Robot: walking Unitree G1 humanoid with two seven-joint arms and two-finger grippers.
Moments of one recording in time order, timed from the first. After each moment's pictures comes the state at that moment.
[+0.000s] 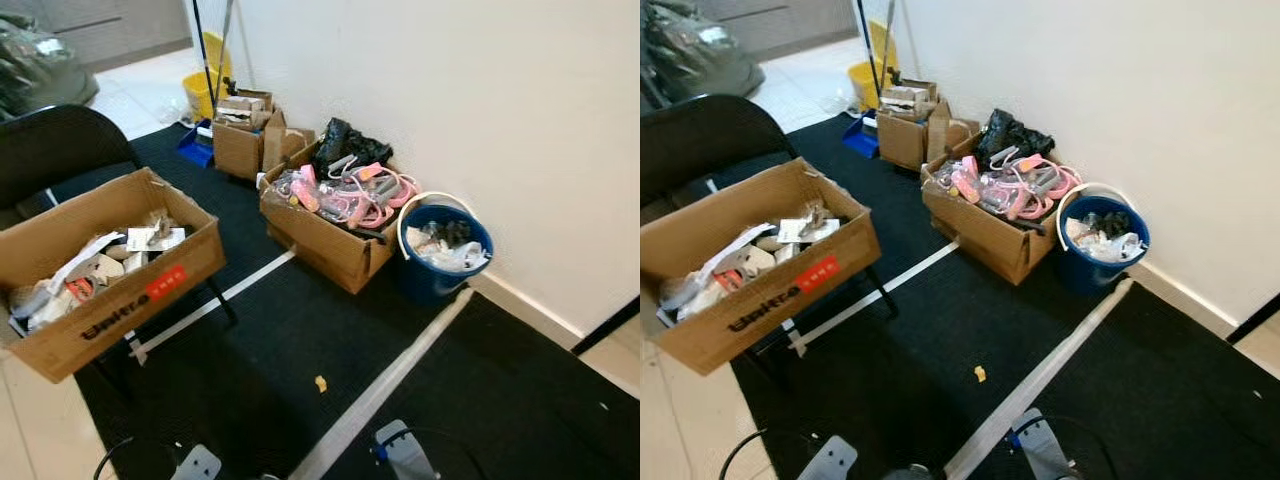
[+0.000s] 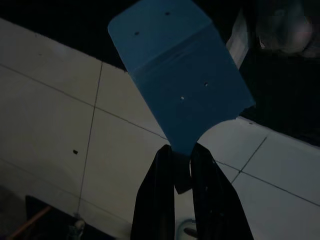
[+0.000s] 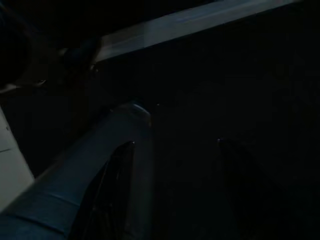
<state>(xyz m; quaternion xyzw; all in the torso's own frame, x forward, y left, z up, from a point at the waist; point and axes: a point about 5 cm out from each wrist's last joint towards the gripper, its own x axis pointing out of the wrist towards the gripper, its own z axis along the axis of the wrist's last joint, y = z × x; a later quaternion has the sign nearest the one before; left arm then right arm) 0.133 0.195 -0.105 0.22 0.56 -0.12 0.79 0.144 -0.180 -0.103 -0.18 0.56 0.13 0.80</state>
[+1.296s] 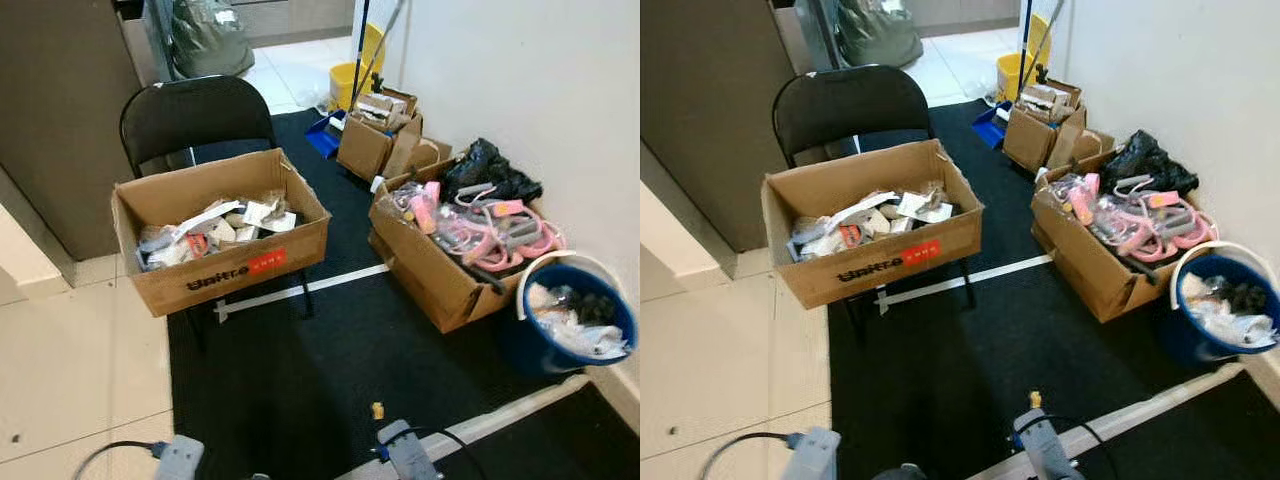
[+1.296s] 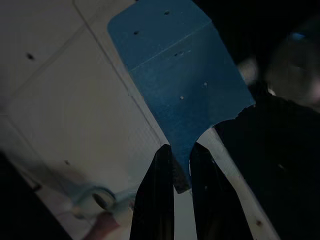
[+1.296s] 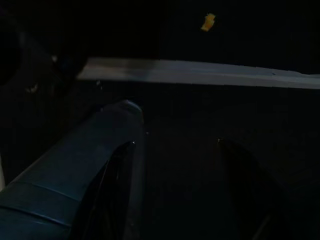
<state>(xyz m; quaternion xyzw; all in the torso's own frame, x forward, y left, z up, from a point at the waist) 0.143 0.221 -0.097 0.13 0.54 0.02 0.83 0.147 -0.176 -0.102 -0.18 0.55 0.12 0.80</state>
